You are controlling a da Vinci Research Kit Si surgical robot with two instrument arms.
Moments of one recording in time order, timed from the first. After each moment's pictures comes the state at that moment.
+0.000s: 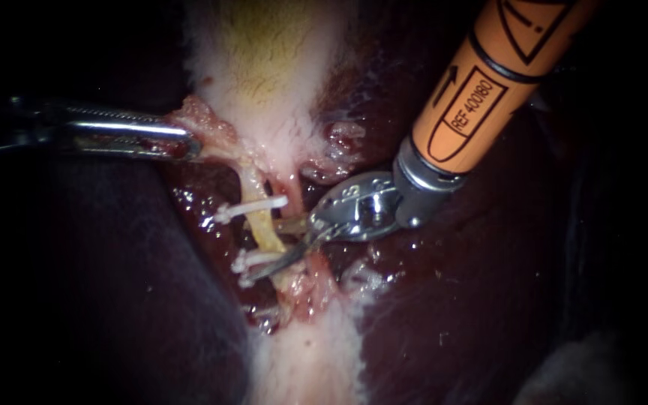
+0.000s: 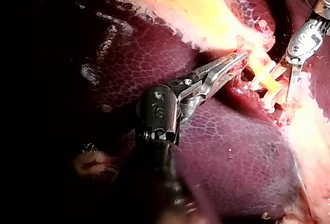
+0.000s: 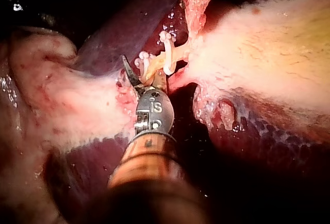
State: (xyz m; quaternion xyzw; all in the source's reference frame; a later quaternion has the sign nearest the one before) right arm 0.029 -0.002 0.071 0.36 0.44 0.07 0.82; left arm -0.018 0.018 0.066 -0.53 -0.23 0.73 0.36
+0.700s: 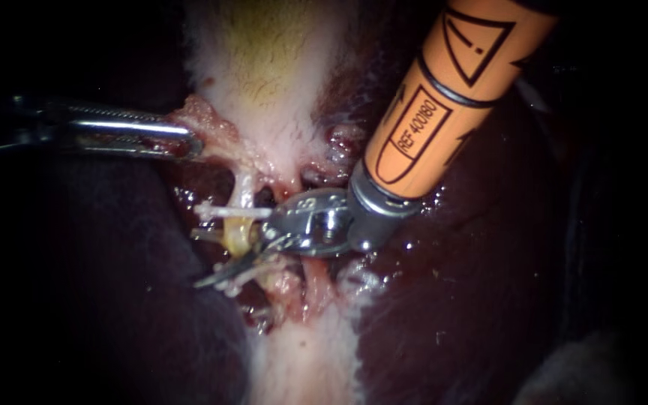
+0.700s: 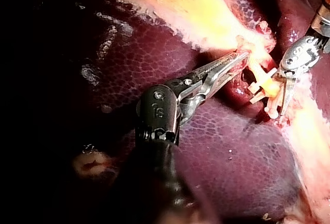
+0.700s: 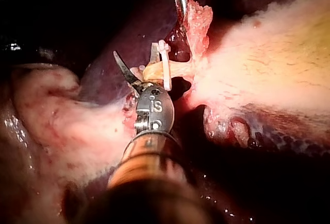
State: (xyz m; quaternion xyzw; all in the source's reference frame) right arm 0.034 -0.003 0.070 0.39 0.48 0.13 0.77; left arm -0.018 0.018 0.066 -0.53 -0.23 0.73 0.36
